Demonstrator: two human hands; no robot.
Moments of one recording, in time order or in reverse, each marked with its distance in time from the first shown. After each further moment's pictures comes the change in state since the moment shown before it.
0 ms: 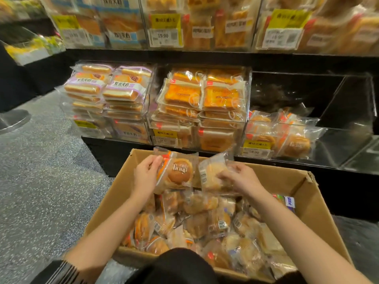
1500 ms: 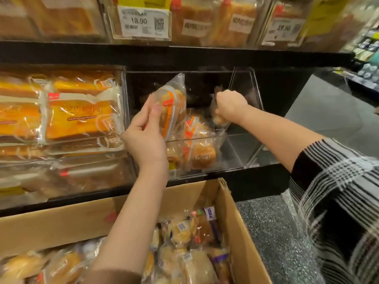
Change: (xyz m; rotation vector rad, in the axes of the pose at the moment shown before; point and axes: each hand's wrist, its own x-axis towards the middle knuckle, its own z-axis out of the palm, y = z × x) left_hand 0.043 0.184 0.266 -0.775 -0.005 0.035; right_hand 0.178 -0.041 -0.284 -1.292 0.470 -0.232
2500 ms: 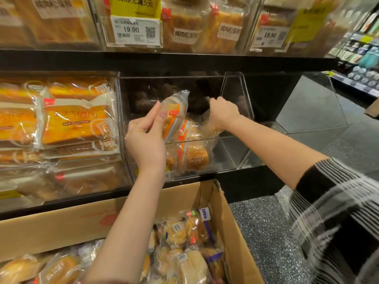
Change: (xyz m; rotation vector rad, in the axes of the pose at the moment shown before) left_hand -0.008 -0.004 0.005 0.293 -0.055 0.014; right_hand -0.019 -0.005 0.006 0.159 -0.012 0.083
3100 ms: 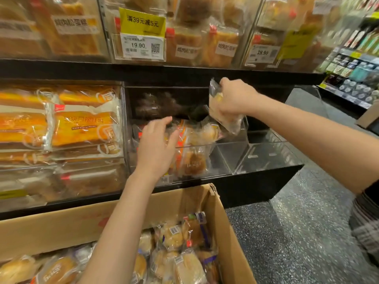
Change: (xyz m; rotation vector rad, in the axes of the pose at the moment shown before) left_hand 0.010 -0.003 -0.014 0.684 -0.416 0.364; right_hand -0.039 -0.010 -0.112 0.127 -0.054 0.080
